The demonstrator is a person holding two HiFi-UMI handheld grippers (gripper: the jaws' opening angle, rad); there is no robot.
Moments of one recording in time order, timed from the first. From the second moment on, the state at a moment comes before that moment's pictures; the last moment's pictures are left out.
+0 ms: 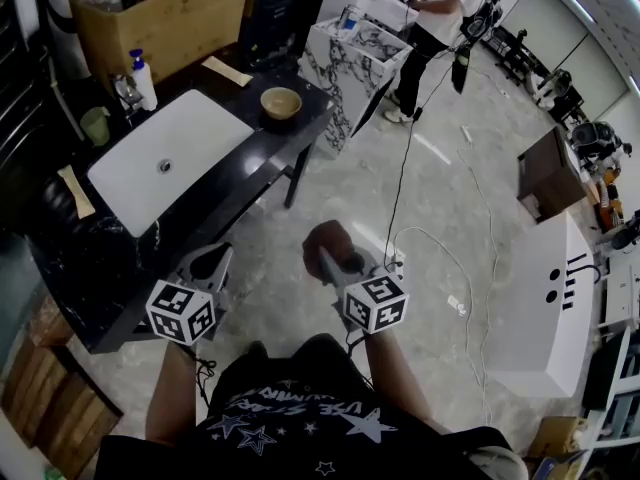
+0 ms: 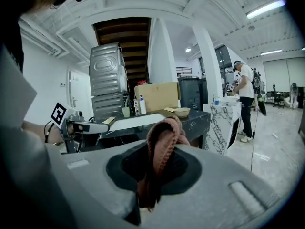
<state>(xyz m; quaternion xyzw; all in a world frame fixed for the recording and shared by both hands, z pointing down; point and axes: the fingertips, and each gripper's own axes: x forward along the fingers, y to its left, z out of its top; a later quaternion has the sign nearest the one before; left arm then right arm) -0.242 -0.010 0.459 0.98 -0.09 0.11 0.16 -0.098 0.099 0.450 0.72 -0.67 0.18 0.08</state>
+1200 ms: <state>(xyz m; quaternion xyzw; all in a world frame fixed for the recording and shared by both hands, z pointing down) -0.006 -0.140 0.459 0.92 -0.32 0.16 0.17 0.203 -0.099 0.439 0.59 -0.79 0.16 0.03</state>
